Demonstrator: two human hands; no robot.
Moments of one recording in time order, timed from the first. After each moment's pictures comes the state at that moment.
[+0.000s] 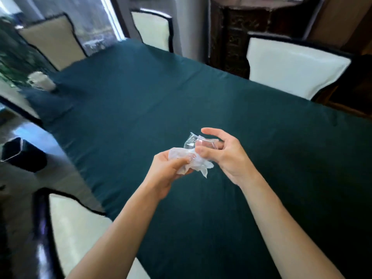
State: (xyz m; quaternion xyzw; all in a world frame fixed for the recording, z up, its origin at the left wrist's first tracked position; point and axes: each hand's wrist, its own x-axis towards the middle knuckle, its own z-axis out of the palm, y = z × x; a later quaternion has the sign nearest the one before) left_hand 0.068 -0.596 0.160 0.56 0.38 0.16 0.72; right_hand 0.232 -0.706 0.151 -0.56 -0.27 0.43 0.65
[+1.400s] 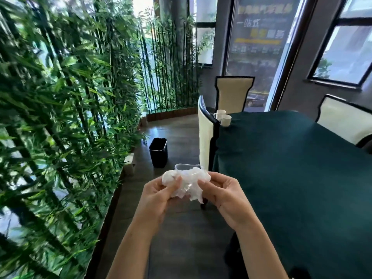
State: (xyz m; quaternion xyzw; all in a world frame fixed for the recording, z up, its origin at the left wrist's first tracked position) left_hand -0.534 -0.310 0.239 0.43 0.40 0.56 0.59; right_hand -0.336 -0.306 0.247 -0.36 -0.46 0.63 0.51
